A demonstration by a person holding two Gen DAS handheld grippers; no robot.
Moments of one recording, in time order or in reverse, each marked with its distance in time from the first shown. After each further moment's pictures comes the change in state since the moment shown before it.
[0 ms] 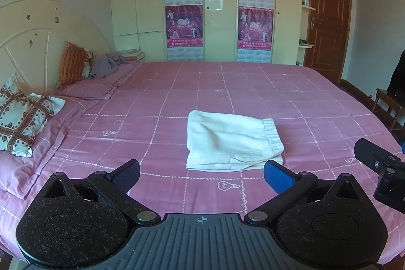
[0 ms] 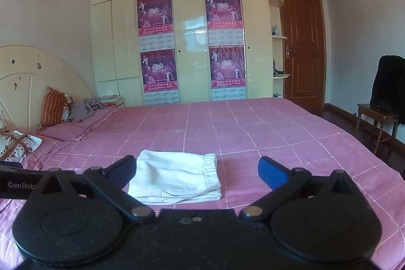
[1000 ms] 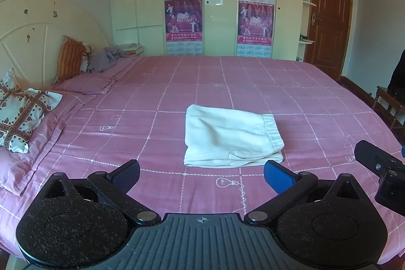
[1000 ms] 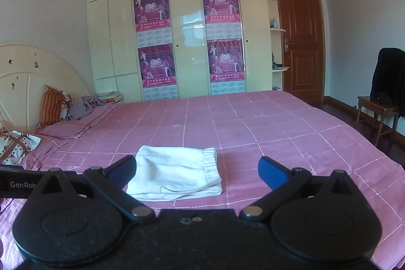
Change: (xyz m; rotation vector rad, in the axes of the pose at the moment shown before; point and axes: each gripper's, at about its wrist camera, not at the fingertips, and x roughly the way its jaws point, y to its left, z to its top) left arm 0.015 -0.002 -0.001 -0.001 0.025 -0.006; right arm 0.010 0.002 -0.005 0.015 0.023 -0.002
